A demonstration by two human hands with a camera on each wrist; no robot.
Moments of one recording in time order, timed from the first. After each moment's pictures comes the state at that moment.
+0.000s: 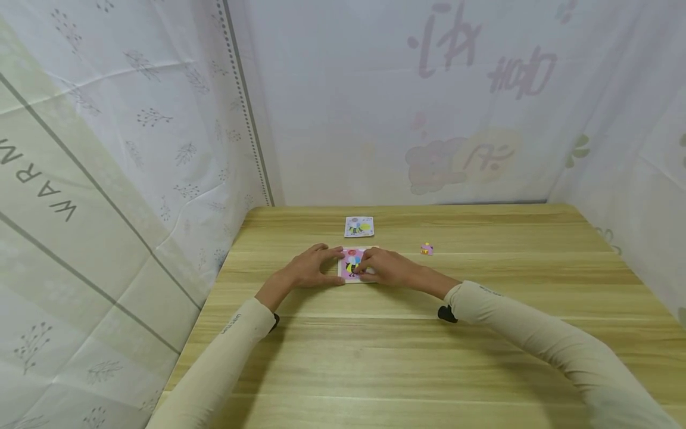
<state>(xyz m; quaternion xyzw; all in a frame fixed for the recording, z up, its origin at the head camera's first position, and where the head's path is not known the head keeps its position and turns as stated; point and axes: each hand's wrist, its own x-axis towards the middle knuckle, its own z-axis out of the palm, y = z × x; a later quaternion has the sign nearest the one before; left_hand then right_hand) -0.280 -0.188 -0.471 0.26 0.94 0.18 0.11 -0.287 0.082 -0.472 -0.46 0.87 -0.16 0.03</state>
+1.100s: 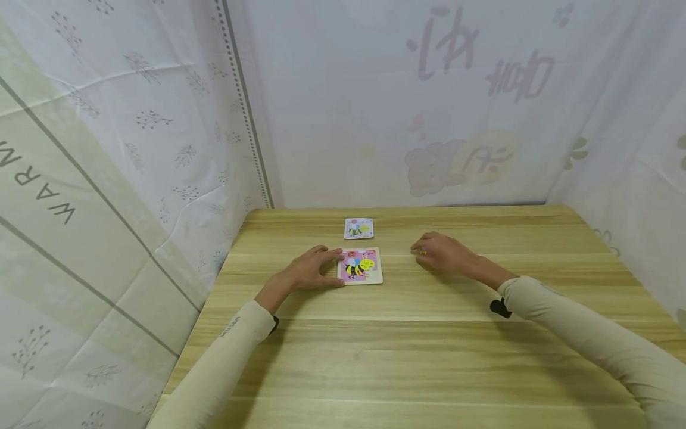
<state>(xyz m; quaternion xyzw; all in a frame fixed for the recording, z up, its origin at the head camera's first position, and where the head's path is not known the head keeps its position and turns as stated) -0.280 -0.189 -0.473 0.27 0.94 0.17 0.10 -0.311 0.210 -0.467 -0.37 0.91 -0.15 -0.04</state>
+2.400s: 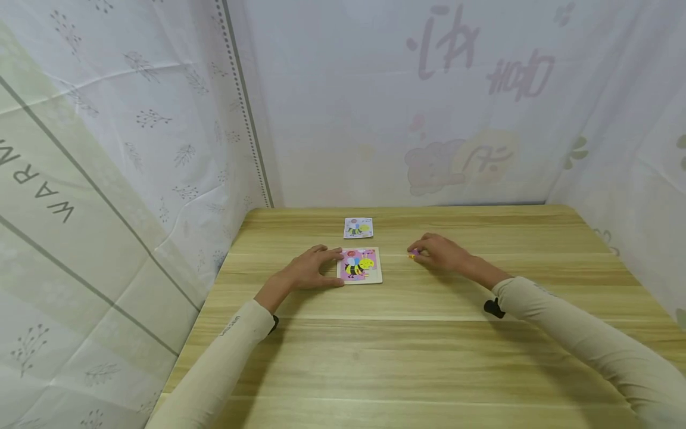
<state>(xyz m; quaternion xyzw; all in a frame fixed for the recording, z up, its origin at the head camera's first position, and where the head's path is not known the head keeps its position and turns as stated) -0.280 -0.188 -0.471 0.26 0.94 0.18 0.11 -0.317 0.205 -0.472 -0.36 0.92 -0.18 0.00</state>
